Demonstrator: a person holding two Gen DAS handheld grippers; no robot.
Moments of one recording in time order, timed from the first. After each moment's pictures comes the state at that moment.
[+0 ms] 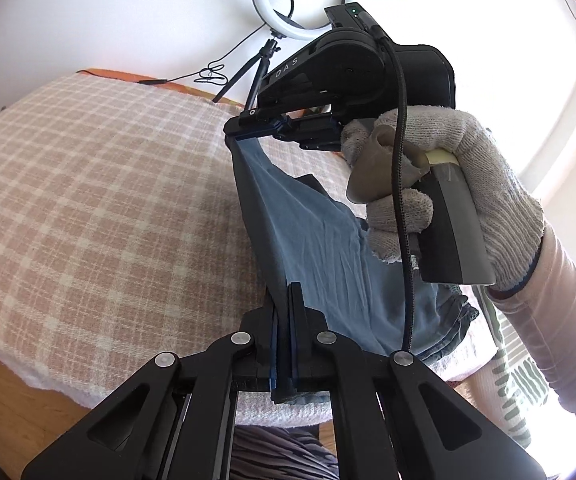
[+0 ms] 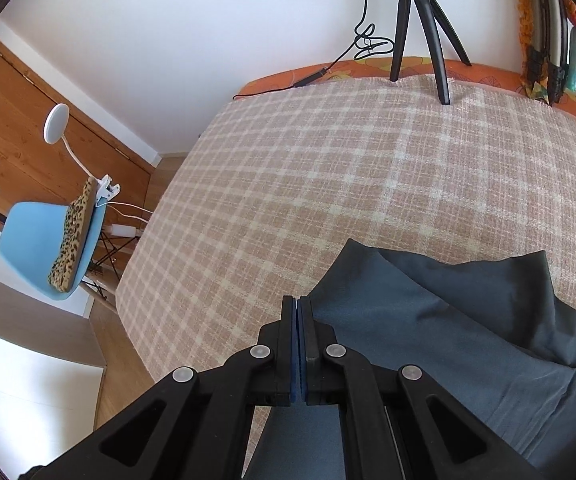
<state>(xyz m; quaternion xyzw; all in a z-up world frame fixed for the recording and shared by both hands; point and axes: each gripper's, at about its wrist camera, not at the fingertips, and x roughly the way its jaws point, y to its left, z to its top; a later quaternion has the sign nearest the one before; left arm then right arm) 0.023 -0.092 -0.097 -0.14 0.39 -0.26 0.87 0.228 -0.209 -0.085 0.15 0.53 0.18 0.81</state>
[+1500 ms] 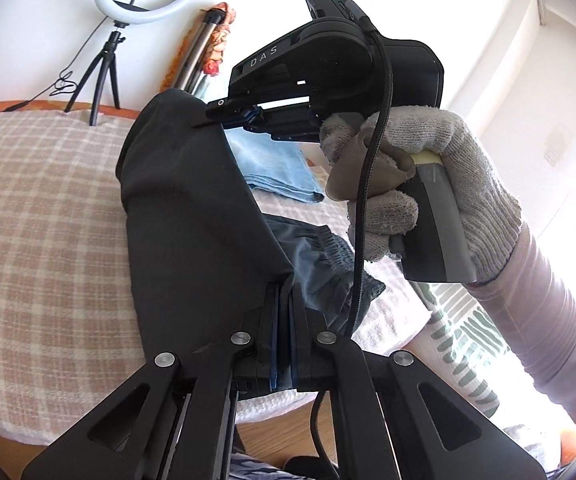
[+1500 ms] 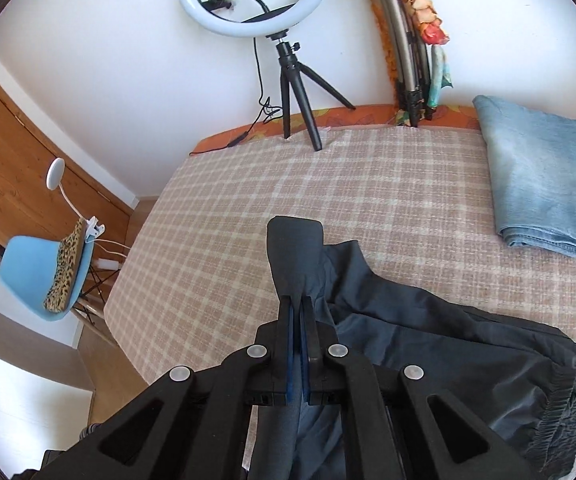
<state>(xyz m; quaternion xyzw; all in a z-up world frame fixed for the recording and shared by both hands) -0.003 -0.228 -0.059 -0.11 0.37 -0.43 0.82 0.132 -0.379 -0.020 0.19 0.48 0.09 0.85</state>
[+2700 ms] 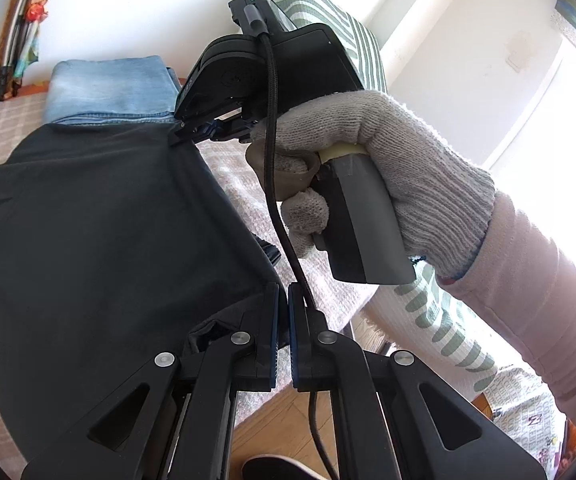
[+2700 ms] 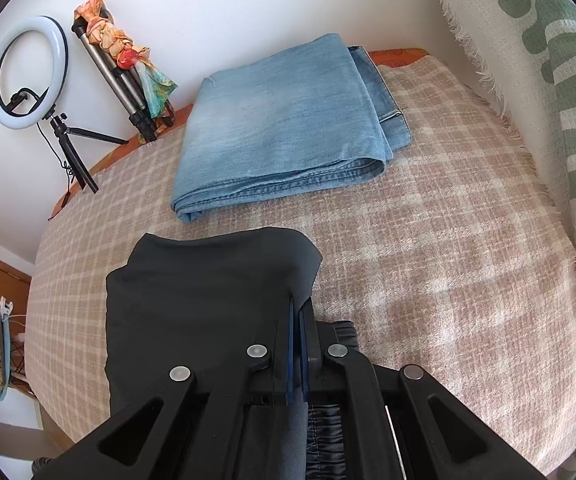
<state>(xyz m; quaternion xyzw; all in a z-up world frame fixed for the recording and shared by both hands) -0.030 -0.414 -0.097 0.00 0.43 -0.54 0.72 0.055 -0.615 -0.115 0.24 0.50 -0.11 0.82</state>
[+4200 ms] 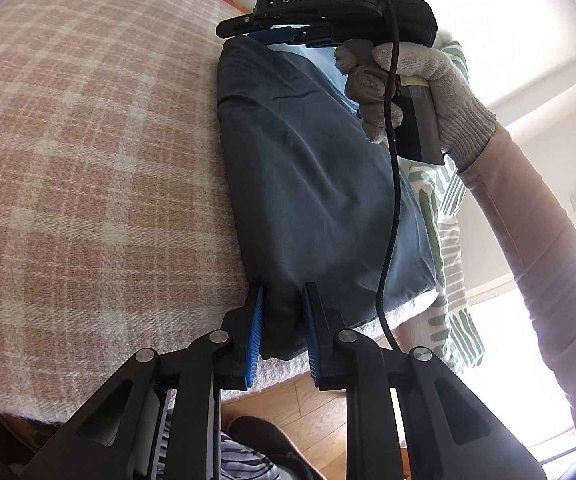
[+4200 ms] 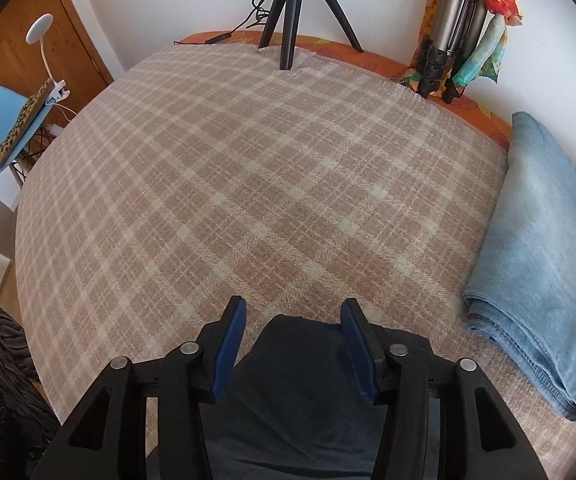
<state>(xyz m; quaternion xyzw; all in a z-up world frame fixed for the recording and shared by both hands) 0.007 -0.257 -0.184 -0.18 0.53 -0.39 0.74 0.205 -0.397 -0.135 -0.05 0.56 0.17 0.81</state>
